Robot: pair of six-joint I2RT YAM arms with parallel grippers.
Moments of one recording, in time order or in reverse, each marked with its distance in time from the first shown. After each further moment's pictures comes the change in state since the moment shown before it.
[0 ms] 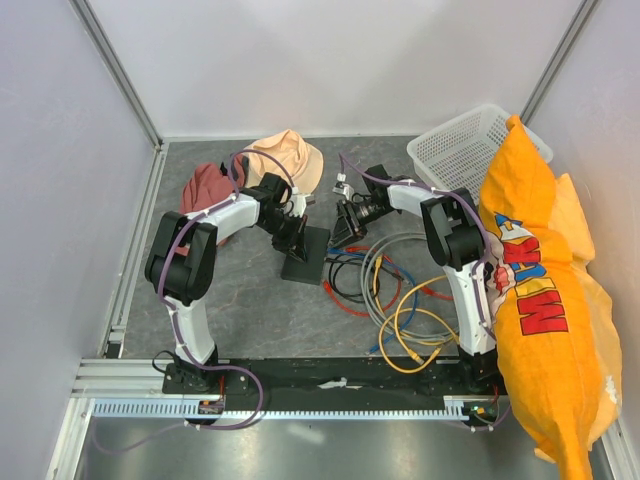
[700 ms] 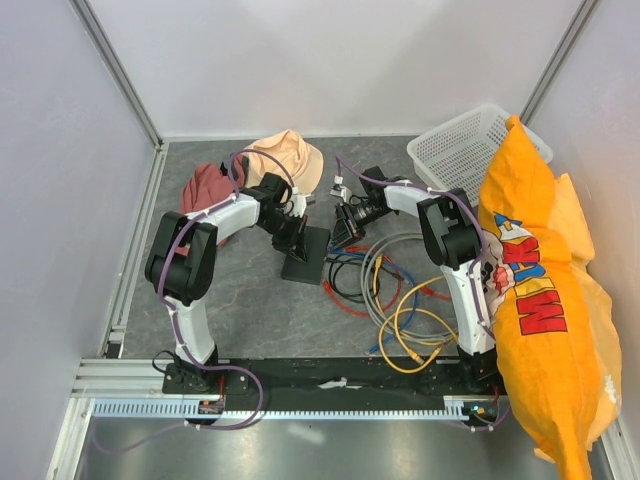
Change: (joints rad) left arm 0.000 0.000 0.001 0.000 -0.003 0.000; right arm 0.016 0.032 0.030 -0.029 0.009 -0.011
